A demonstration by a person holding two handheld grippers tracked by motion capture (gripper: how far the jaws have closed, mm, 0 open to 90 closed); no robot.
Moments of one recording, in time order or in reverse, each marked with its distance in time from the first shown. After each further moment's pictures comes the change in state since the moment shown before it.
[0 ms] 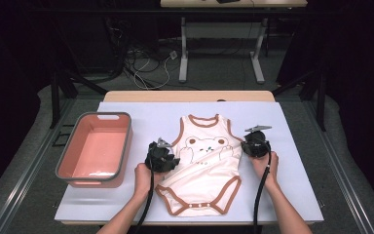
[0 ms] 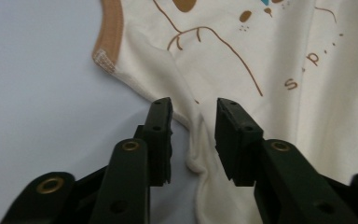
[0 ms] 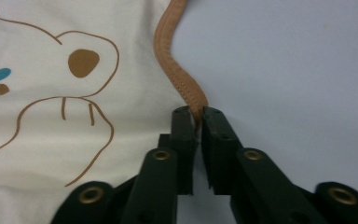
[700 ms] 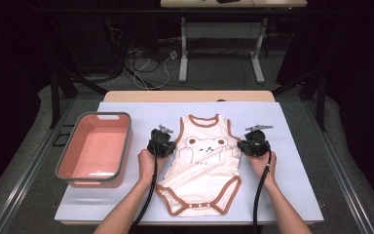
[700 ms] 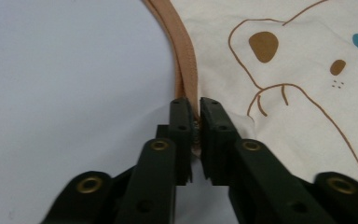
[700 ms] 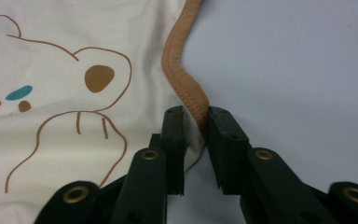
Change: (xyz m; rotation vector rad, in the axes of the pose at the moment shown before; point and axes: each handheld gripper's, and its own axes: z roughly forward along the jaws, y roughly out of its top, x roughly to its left) left arm 0.024 0.032 0.028 0.021 0.121 0.004; right arm -0.001 0.000 0.006 -0.026 0.070 0.053
